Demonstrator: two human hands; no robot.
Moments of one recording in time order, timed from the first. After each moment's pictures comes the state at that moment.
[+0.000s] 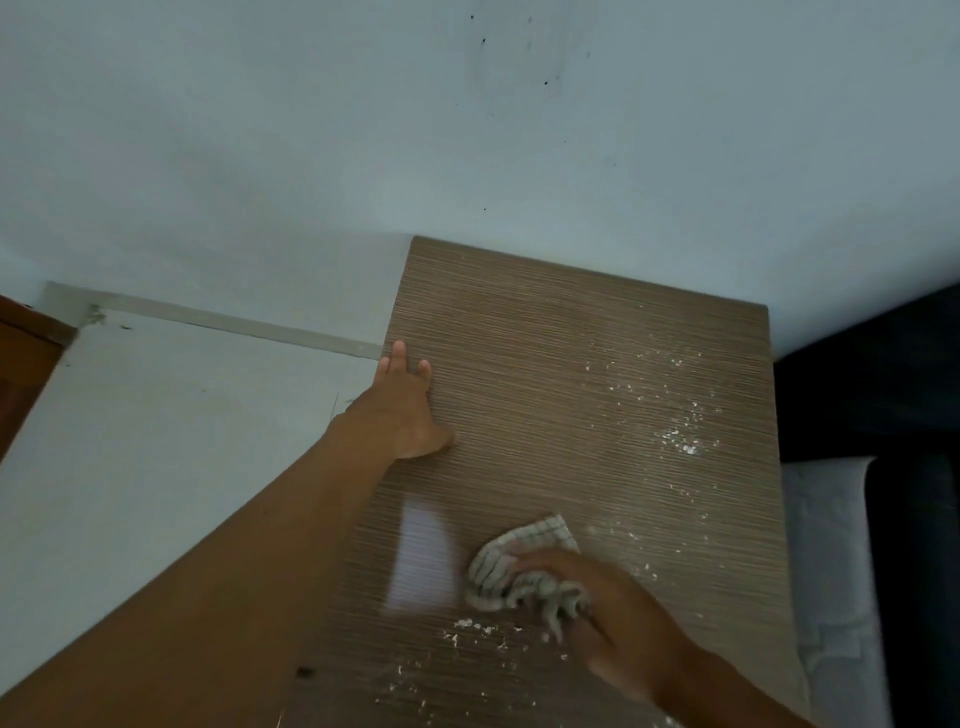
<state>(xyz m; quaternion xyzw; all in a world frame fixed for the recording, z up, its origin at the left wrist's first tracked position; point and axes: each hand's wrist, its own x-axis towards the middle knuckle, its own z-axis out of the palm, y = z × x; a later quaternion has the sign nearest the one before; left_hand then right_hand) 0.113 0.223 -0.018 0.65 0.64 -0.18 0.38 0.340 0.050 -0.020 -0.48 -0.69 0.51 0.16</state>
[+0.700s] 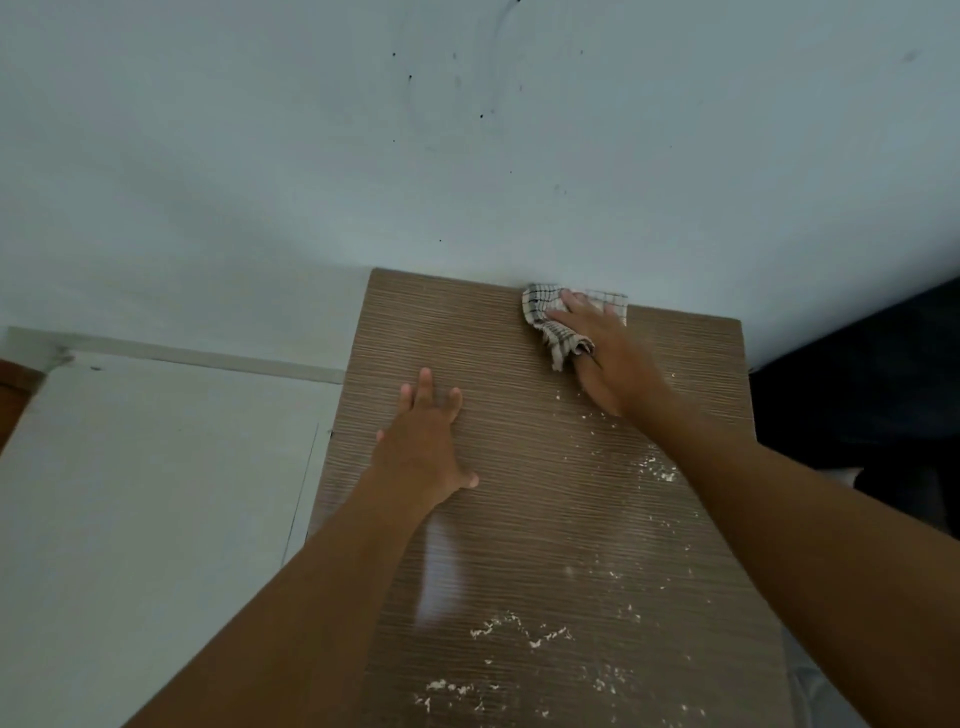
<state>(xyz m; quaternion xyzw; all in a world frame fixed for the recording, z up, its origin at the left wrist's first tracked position) 0.166 0.227 -0.032 0.67 0.62 -0.13 0.38 0.410 0.283 -0.061 -0.62 -0.73 0.25 0.12</state>
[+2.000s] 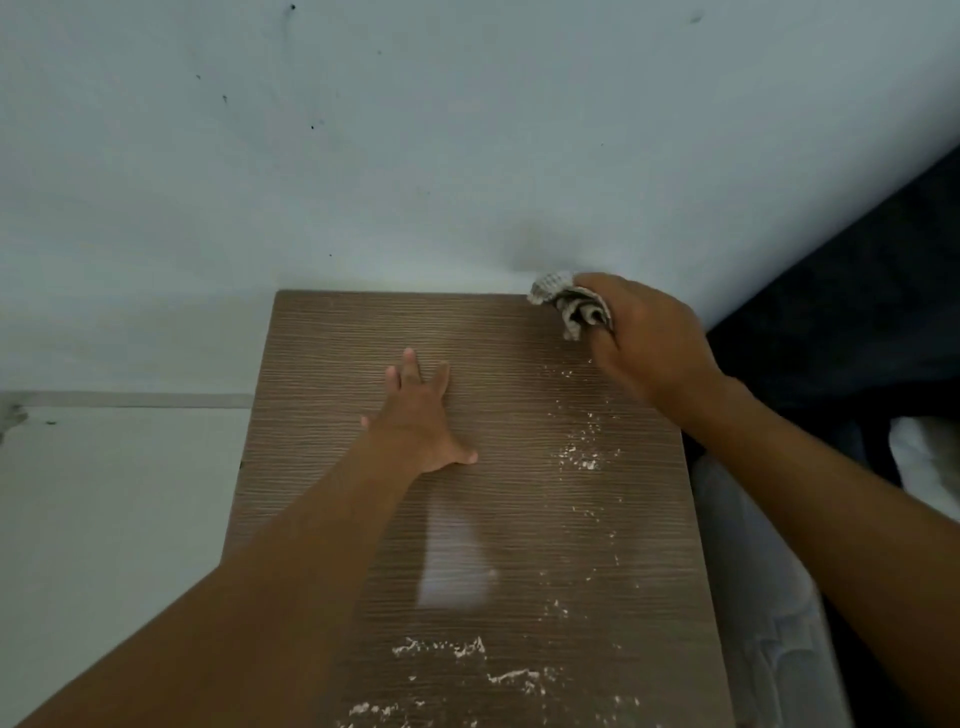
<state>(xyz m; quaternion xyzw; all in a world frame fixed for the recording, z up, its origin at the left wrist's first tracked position) 0.240 0.250 -0.023 0.68 0.61 -0.16 0.37 0.474 0.241 0.028 -0.66 -0.73 0.07 0.19</state>
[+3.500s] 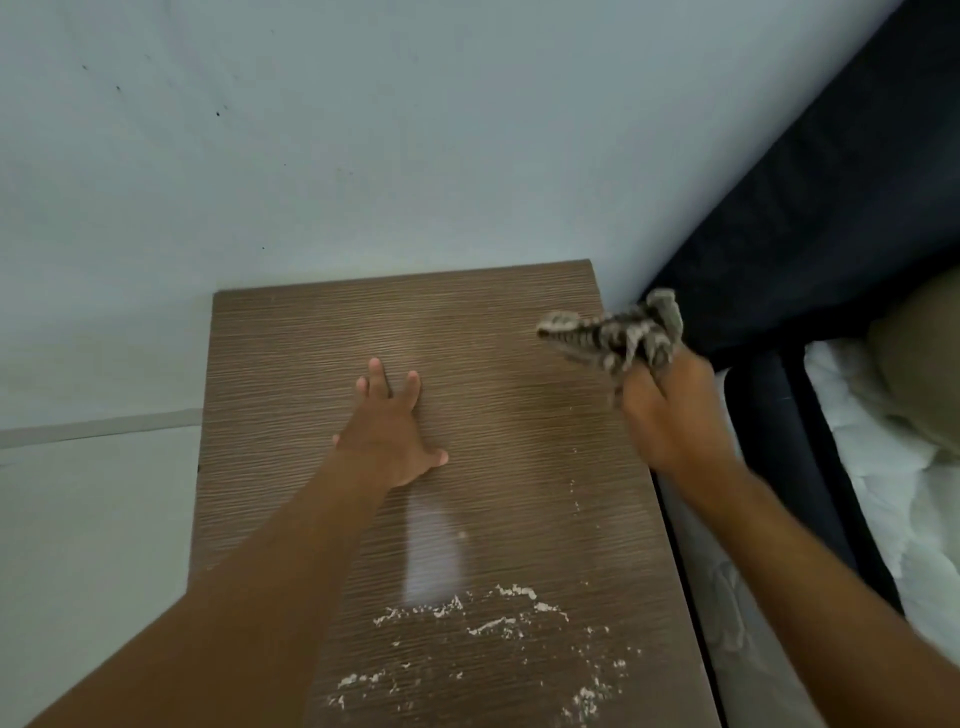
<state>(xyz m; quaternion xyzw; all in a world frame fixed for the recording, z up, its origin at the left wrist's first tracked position) 0.253 0.223 -0.031 0.71 0.58 -0.20 0.34 0.476 0.130 0.051 -0.77 -0.45 0.26 0.36</state>
